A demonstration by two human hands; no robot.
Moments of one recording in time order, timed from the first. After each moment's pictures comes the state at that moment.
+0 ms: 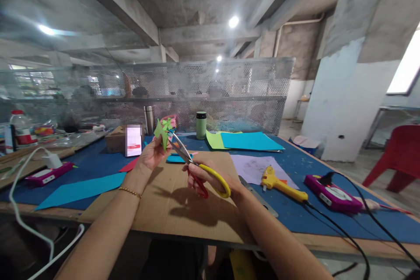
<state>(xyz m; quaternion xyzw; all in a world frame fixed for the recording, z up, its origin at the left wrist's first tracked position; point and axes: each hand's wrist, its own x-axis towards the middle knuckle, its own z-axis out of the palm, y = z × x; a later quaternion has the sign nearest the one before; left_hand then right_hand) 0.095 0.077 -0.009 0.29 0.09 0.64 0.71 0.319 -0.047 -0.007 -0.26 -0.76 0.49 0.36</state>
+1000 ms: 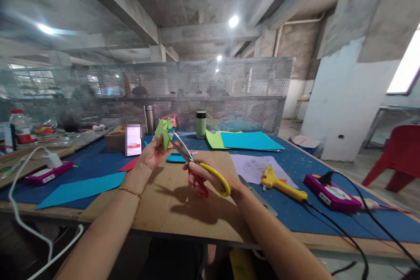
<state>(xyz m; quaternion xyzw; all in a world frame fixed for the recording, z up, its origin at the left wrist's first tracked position) 0.096 0.077 -0.011 0.29 0.09 0.64 0.70 0.319 -0.048 -0.004 -0.28 -0.75 0.49 0.36</state>
